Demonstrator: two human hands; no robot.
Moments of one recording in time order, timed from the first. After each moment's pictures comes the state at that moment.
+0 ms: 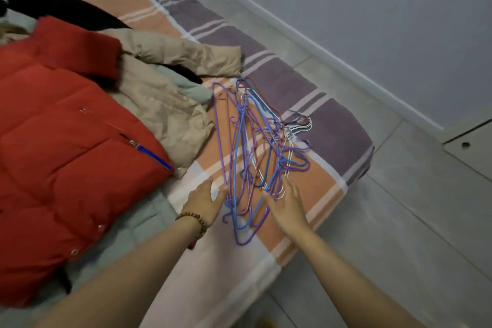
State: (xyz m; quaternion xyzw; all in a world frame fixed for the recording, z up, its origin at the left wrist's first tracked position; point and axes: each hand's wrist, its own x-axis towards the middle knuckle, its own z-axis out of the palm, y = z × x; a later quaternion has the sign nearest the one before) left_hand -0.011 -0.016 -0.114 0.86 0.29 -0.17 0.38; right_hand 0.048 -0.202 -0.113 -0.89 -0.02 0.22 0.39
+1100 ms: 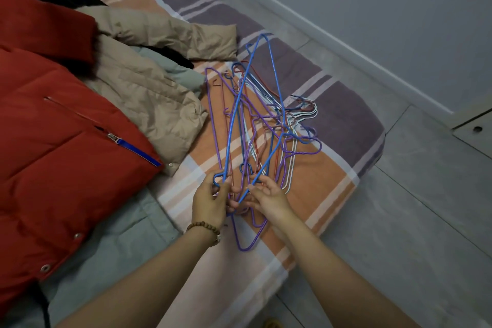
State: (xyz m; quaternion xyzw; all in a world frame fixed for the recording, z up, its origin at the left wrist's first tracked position) left_hand 0.004 -0.051 -0.132 0.66 0.34 0.04 0.67; right_hand 0.060 -0.157 -0.159 -0.62 0.14 0.34 0.69
